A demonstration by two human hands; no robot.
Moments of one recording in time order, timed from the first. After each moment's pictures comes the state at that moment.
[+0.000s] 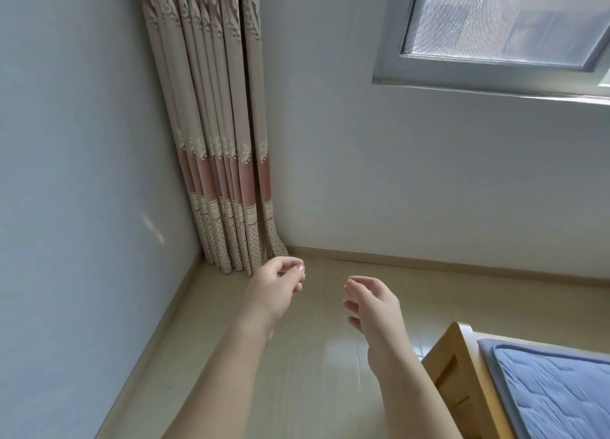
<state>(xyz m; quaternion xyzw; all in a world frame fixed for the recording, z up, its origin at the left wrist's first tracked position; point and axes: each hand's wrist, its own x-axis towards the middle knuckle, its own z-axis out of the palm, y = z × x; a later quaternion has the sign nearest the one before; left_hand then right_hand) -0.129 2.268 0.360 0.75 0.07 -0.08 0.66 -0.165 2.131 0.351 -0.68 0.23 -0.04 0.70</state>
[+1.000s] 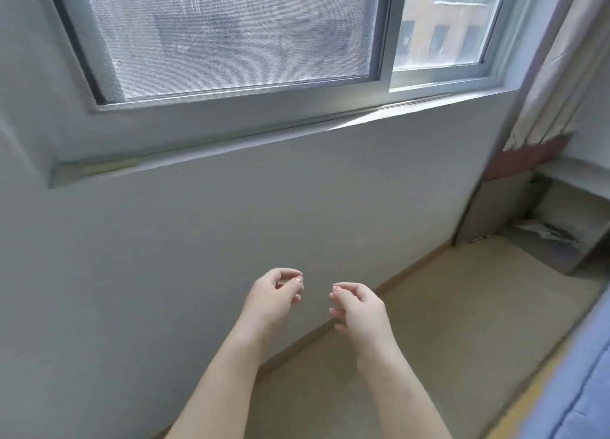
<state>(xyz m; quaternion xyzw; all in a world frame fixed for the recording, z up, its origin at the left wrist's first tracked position) 0.411 1.840 0.349 0.75 -0.15 -0.29 0.57 0.313 1.755 0.338 -0.57 0.41 -0.19 0.68</state>
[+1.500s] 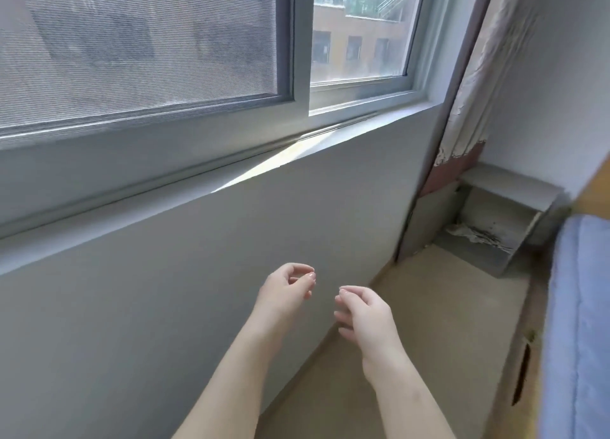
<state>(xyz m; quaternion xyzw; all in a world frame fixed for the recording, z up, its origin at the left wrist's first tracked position) 0.521 1.496 0.362 0.72 -0.27 -0.34 0.54 0.405 1.440 0.349 -0.52 0.47 -0.28 0.66</state>
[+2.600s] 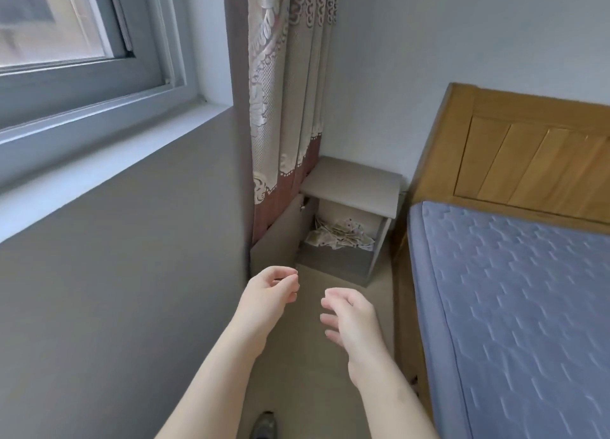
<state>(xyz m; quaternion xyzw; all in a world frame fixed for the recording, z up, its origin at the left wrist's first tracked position) 0.408 0.765 0.356 0.63 -0.42 -0.51 0.41 0.283 0.781 0.347 -0.35 0.62 -0.43 0.56</state>
